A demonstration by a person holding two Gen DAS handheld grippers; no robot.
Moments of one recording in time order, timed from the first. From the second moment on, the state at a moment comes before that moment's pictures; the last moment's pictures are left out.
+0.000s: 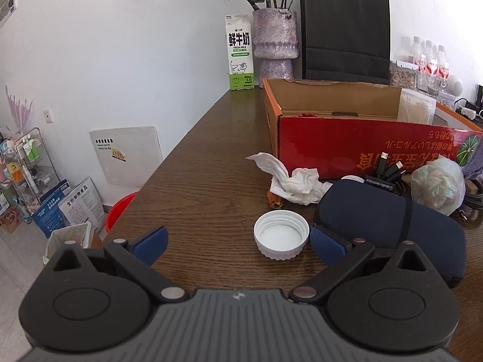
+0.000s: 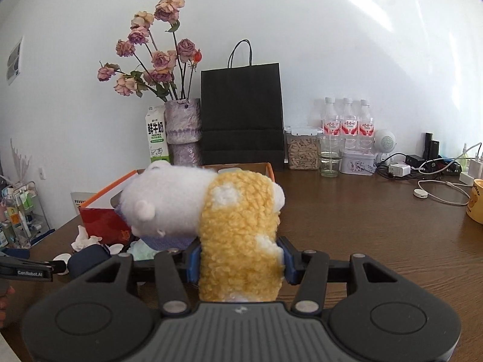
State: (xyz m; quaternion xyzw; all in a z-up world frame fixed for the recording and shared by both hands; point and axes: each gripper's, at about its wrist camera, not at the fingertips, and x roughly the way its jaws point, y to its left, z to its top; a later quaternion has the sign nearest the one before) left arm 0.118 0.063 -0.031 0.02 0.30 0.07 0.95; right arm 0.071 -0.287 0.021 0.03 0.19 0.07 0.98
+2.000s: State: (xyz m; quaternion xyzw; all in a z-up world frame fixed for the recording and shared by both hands) left arm 0.247 -0.004 0.064 -0.06 0.17 0.04 0.98; right arm 0.233 -0.193 0.052 0.03 0.18 0.12 0.97
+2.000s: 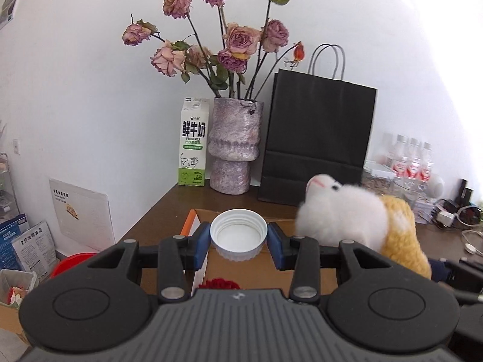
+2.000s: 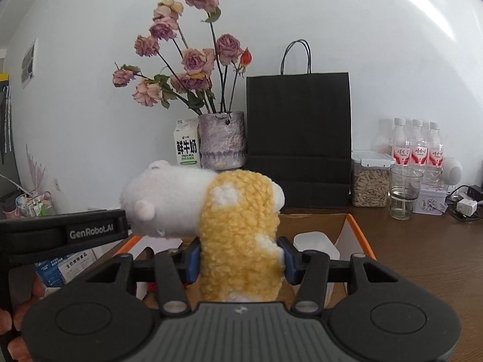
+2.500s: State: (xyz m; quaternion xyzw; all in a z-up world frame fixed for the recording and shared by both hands) left arm 0.291 0.002 0.007 -0.05 0.25 0.07 0.96; right arm 0.290 -0.195 0.005 0.02 0.28 0.07 0.96
